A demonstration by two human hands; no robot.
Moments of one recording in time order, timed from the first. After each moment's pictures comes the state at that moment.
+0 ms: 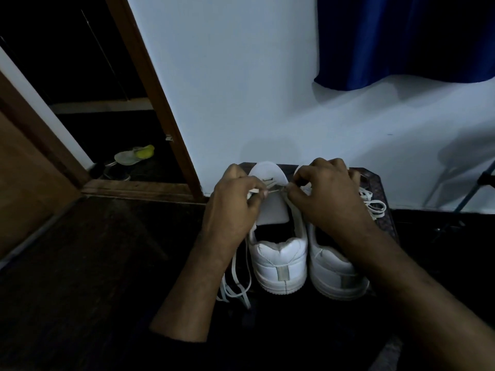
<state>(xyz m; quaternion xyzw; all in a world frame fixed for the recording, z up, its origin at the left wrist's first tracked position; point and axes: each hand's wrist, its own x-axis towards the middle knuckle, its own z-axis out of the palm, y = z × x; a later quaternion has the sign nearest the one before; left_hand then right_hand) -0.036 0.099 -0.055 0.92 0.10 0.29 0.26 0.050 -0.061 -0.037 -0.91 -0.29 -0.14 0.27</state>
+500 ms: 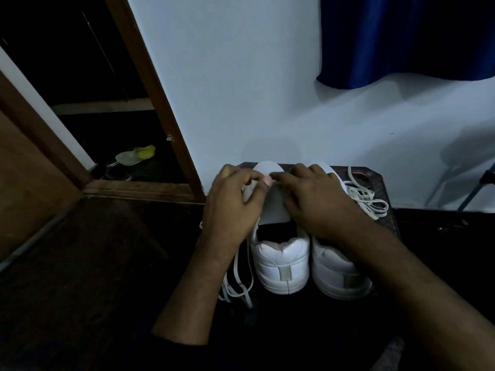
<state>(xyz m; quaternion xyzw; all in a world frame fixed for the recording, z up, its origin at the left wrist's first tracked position) -0.041 0.092 -0.049 0.88 0.14 0.33 0.32 0.050 -0.054 -0.043 -0.88 -0.44 -0.09 0.17</state>
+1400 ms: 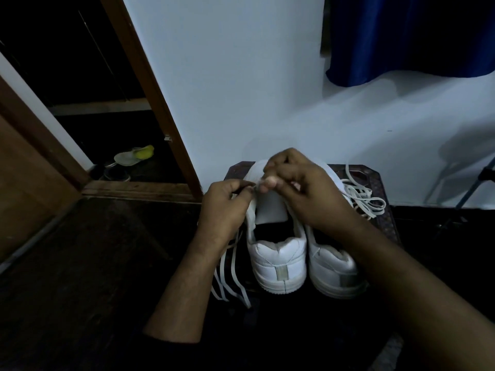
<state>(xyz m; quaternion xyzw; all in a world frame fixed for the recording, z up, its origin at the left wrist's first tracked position) -0.035 0.103 -0.058 0.80 0.21 0.24 0.52 0.055 -0.048 -0.043 -0.71 -0.50 -0.05 0.50</state>
